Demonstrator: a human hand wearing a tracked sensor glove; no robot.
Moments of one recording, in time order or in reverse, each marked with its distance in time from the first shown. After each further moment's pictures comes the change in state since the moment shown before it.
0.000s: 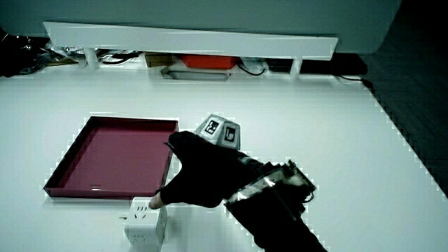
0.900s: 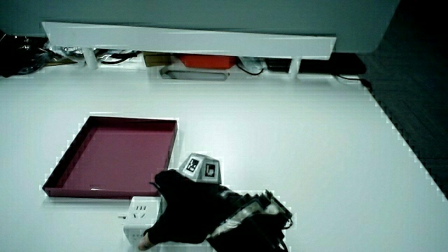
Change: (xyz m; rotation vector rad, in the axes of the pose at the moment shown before) arm 0.008 0.020 -0.066 -0.128 -0.016 -0.126
